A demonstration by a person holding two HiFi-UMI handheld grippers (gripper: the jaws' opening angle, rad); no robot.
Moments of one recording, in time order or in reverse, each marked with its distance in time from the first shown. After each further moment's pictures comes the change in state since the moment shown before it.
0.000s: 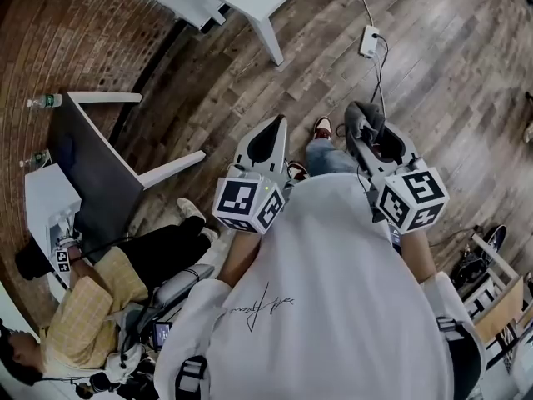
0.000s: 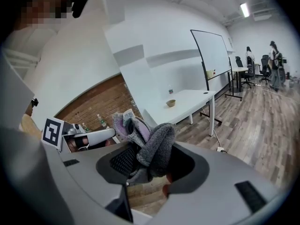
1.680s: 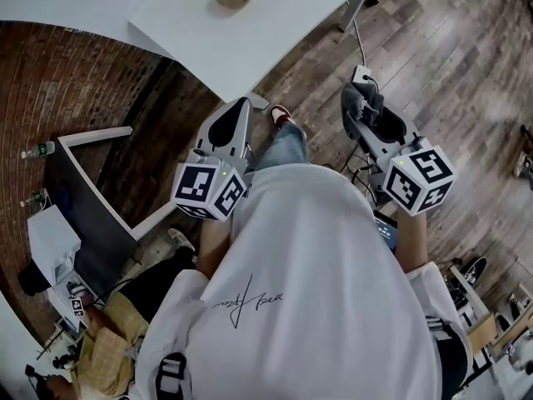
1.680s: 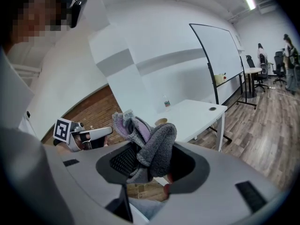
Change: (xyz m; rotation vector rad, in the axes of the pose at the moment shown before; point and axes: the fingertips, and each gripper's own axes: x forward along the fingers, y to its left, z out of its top) left arm 0.254 0.107 0.153 0.092 -0.026 0.025; right arm 0.167 -0.184 0.213 -0.029 -0.042 0.116
